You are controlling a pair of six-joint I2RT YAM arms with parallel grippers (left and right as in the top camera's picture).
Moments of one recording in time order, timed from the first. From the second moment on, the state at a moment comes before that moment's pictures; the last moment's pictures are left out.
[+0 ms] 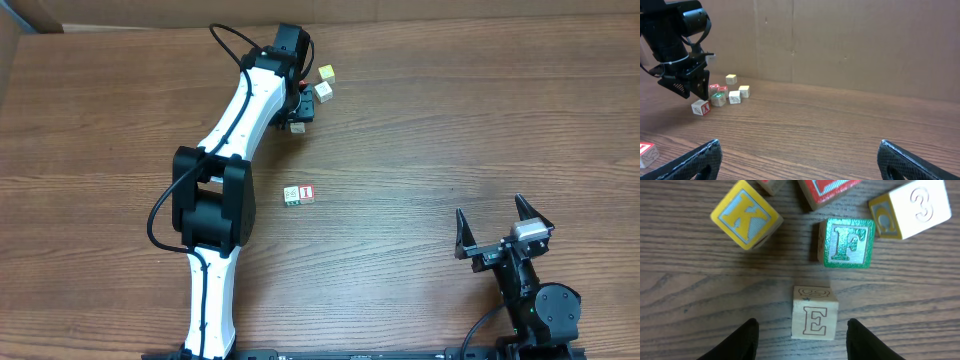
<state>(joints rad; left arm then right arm) -0.27 2.33 2.01 -0.99 -0.07 -0.33 0.10 0.01 0.02 -0.03 -0.12 -0.03</state>
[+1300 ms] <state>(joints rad) -0.28 2.33 1.90 -0.86 -0.06 -0.26 0.10 0.01 0.02 -0.02 -0.12 -0.04</state>
